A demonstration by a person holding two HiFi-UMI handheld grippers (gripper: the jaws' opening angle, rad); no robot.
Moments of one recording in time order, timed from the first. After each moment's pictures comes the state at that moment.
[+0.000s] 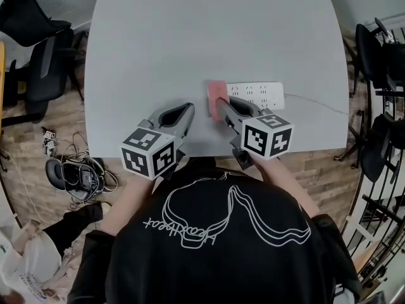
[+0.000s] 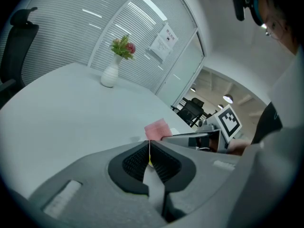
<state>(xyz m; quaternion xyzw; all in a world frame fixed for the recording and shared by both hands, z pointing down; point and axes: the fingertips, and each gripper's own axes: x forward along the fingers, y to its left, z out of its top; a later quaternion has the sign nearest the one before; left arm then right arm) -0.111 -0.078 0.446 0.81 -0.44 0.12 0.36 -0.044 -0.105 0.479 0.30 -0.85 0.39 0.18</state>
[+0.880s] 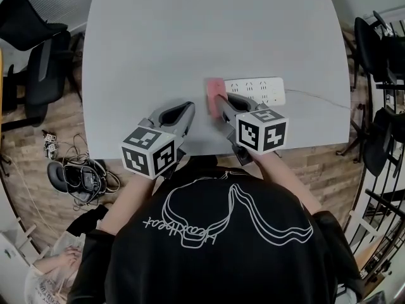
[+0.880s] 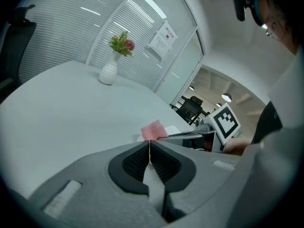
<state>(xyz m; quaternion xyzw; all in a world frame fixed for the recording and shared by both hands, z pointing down) -0.104 -0.077 0.452 0.82 -0.43 0.13 0.36 -0.040 -0.107 0.497 0.32 -0.84 0.37 0.22</state>
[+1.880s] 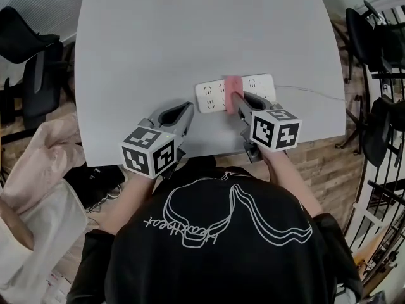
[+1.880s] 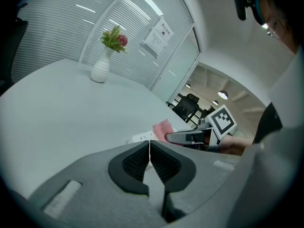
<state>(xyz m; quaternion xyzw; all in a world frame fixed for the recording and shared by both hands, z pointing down) -0.080 -0.084 0.454 0.83 -0.41 0.14 0.36 0.033 -0.123 0.501 0.40 -0.81 0.38 0.21</state>
